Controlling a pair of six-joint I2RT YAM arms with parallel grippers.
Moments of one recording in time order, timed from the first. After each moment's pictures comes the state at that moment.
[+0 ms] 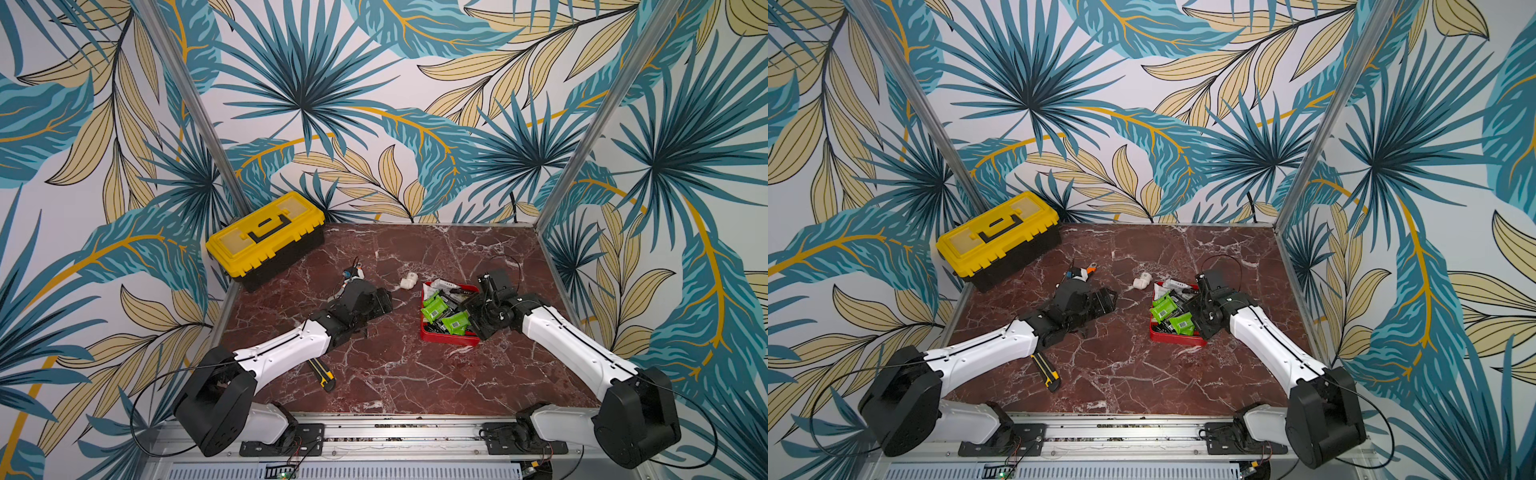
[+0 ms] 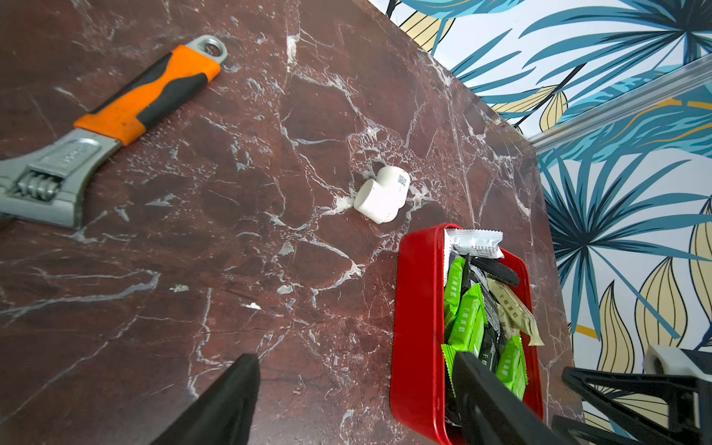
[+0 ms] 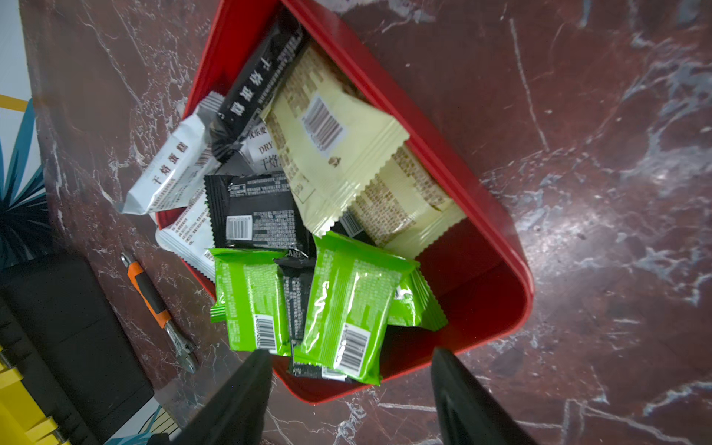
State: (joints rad) left arm -0.66 1.39 0.79 -0.03 -0.12 -0.93; right arm 0.32 1.33 0.92 -0.70 -0.06 1.31
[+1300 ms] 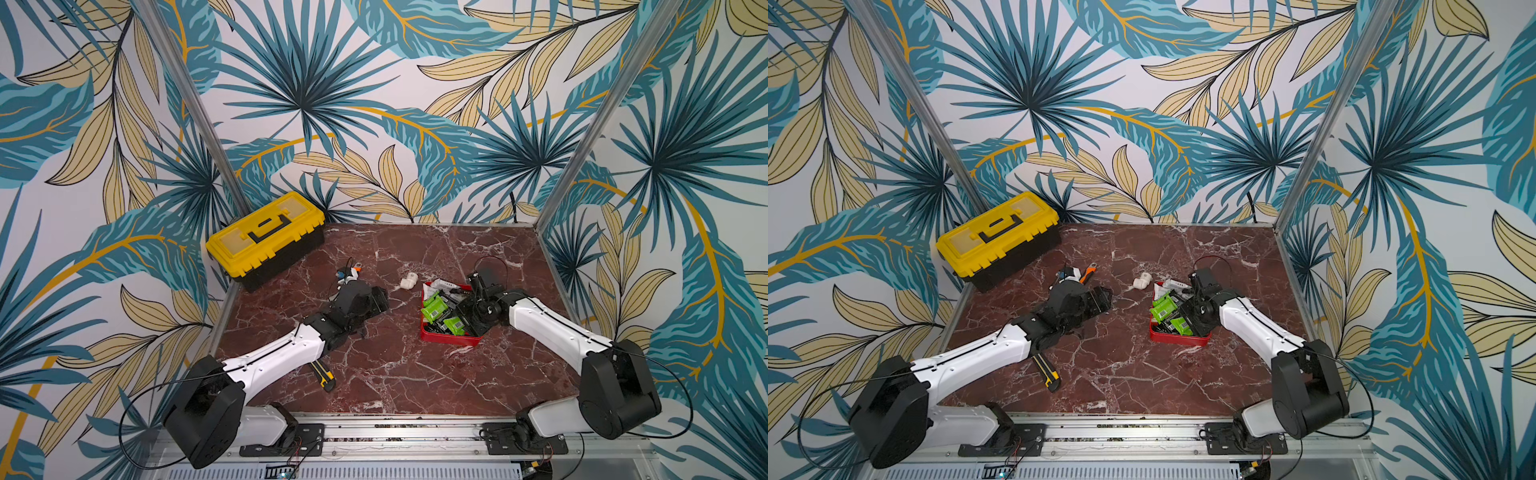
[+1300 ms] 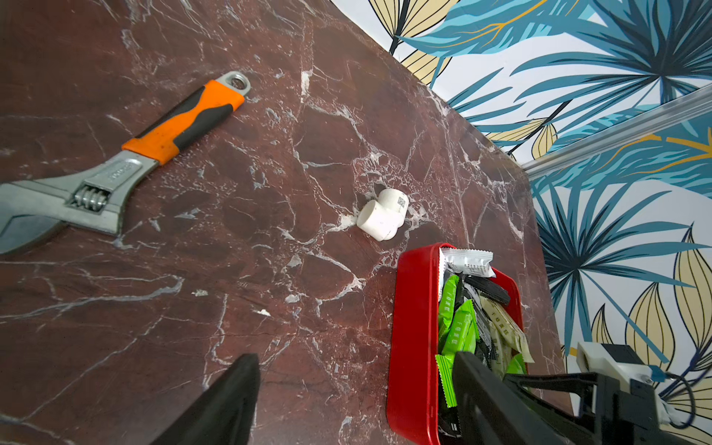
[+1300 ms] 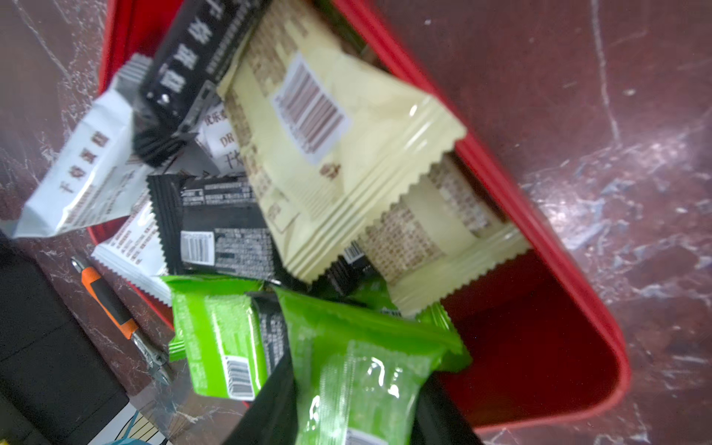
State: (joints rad) left arm -0.66 1.32 0.77 -0.04 -0.18 -0.94; right arm 0.33 1.43 0.94 -0.68 -0.09 1.27
